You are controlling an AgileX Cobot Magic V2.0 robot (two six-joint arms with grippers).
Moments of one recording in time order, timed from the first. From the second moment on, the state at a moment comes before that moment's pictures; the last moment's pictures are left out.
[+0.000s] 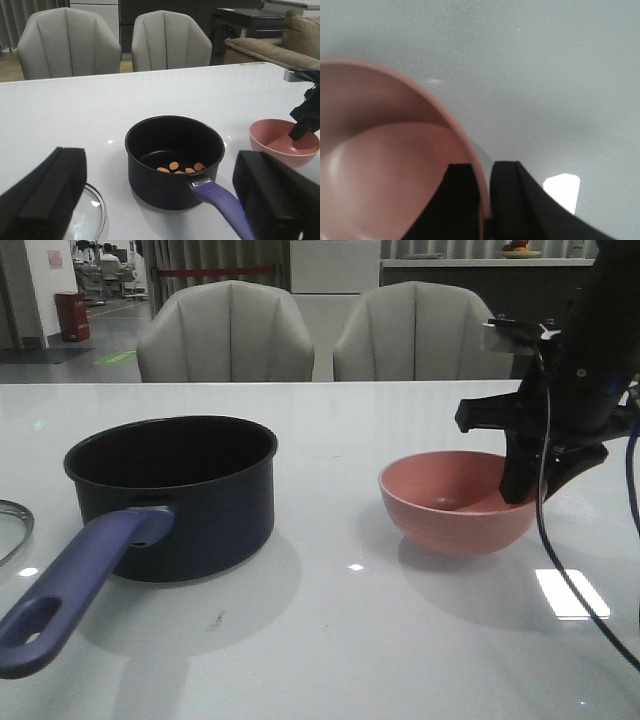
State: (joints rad) left arm -0.36 0.10 -0.35 -0.04 0.44 -0.04; right arm 0.22 1.86 -1.22 0.16 0.61 0.06
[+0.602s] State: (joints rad) left arm -0.36 0.10 -0.35 -0.04 0.43 -0.04; right arm 0.22 1.49 -1.18 0.12 0.63 -0.04
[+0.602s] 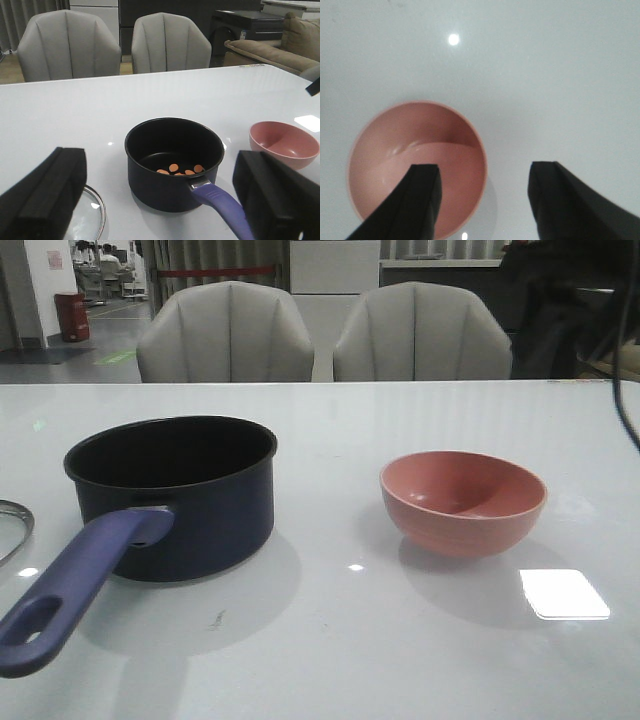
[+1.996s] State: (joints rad) left arm -0.36 0.14 -0.36 -0.04 0.43 -0.04; right arm 0.28 0.24 -0.21 0.12 0.14 -0.05
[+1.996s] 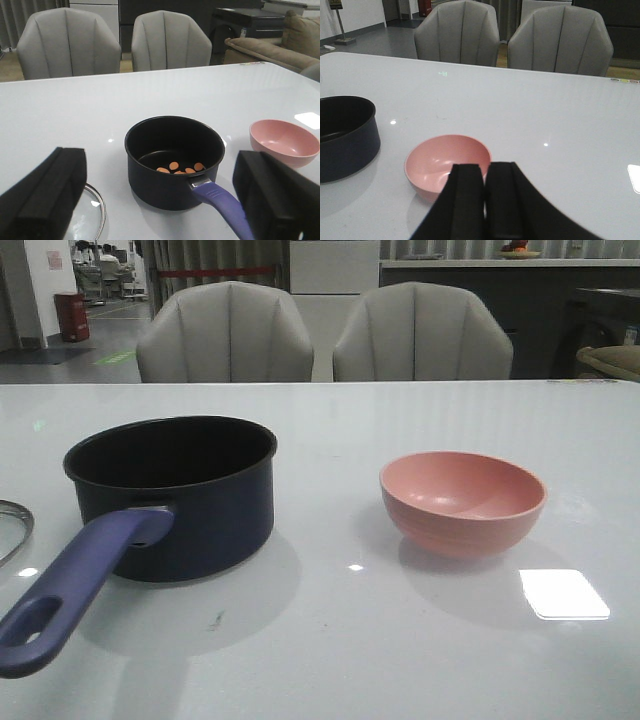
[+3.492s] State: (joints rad) left arm 0.03 1.83 -1.35 0.00 1.06 -0.17; right arm 0.28 0.24 -0.21 0.12 0.15 -0.06
